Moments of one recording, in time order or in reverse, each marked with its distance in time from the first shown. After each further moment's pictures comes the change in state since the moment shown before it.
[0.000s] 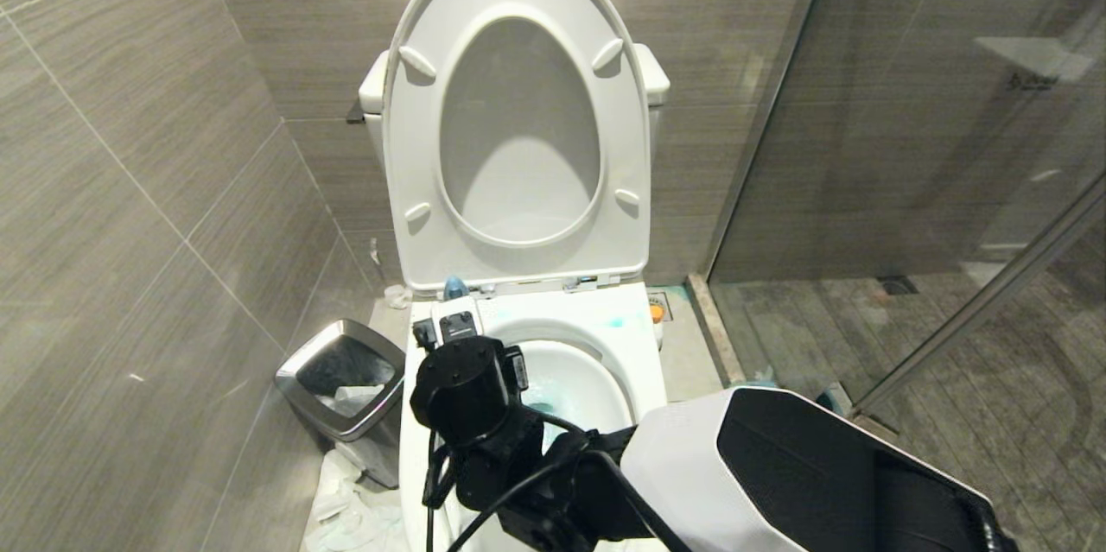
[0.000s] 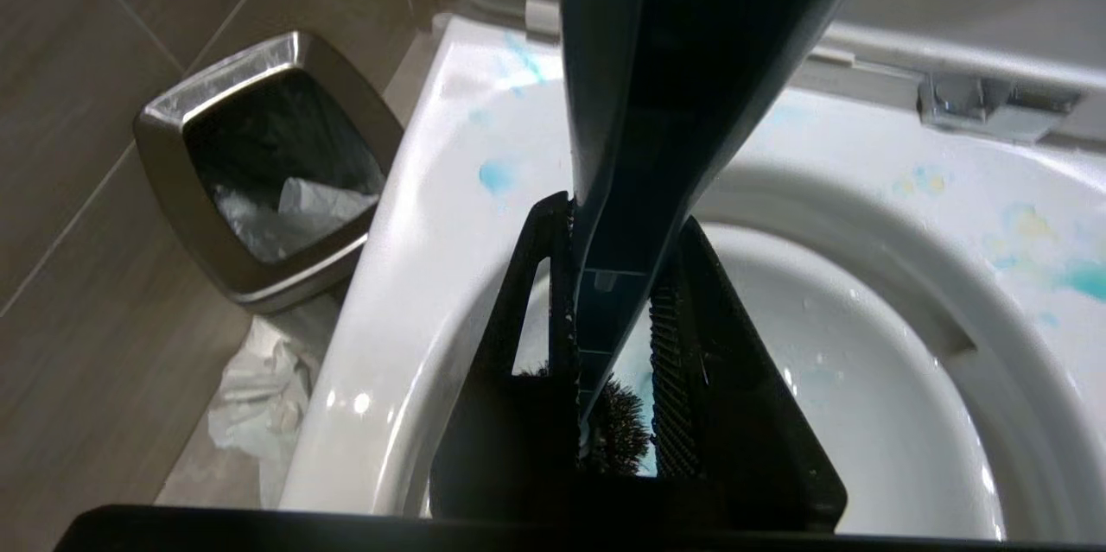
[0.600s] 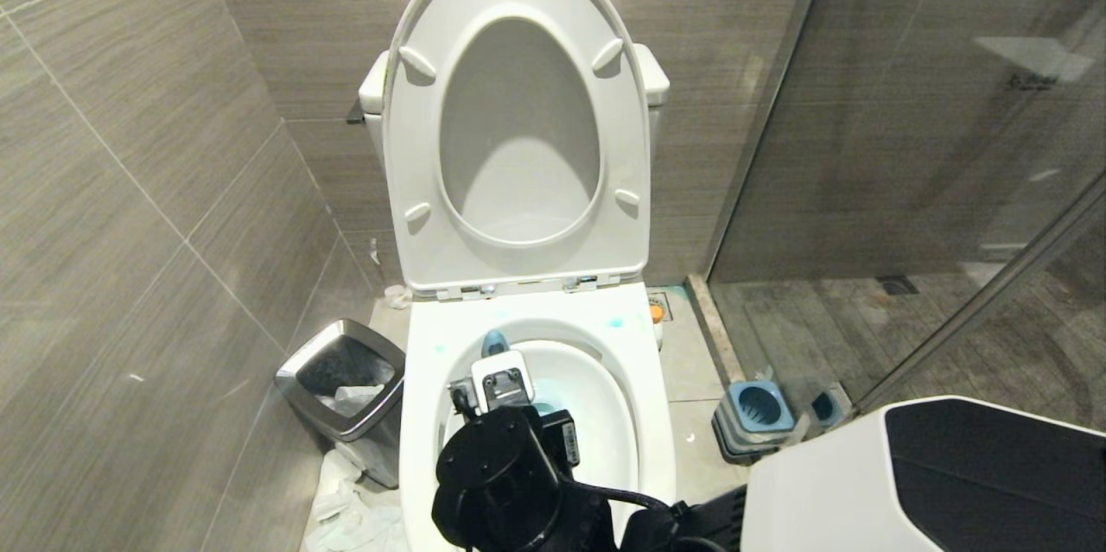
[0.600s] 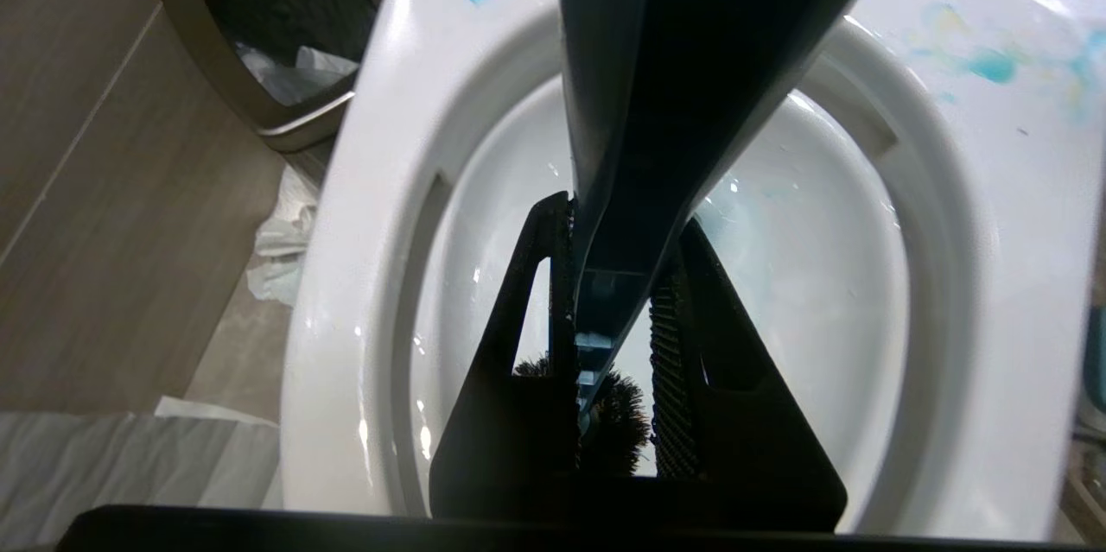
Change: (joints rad) left arm 0.000 0.000 0.000 0.000 -0.001 0.000; right arm 0.095 -0.290 0.513 -0.015 -0.057 0.187
